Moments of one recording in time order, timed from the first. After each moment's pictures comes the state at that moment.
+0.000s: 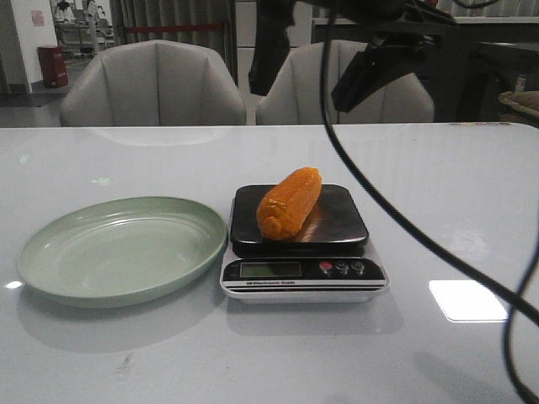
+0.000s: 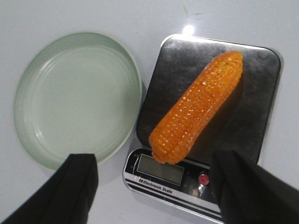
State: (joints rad) left arm -0.66 0.06 -0.39 -0.06 0.51 0.05; right arm 0.60 1.60 -1.32 0.05 0.67 0.43
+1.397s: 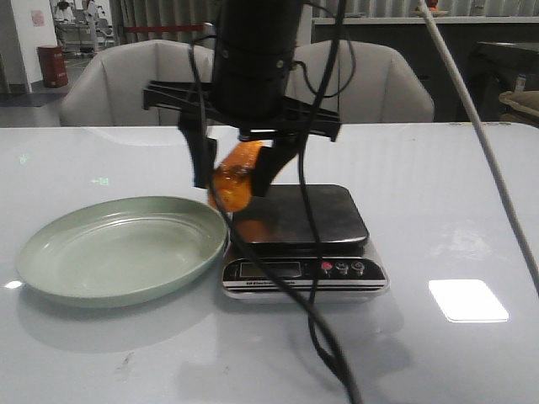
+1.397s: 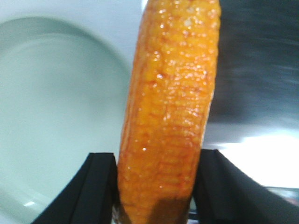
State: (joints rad) left arm -0.66 0.06 -0.39 -0.05 0.51 0.05; right arm 0.73 2.05 -1.74 -0.02 0.88 0.78
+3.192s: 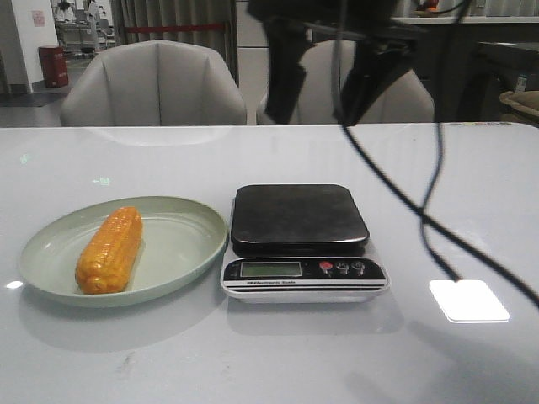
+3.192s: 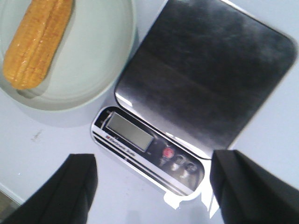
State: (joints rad) left arm -0.66 0.06 -0.39 -0.05 0.51 0.05; right arm 0.45 1.75 -1.56 0.24 1.05 -0.08
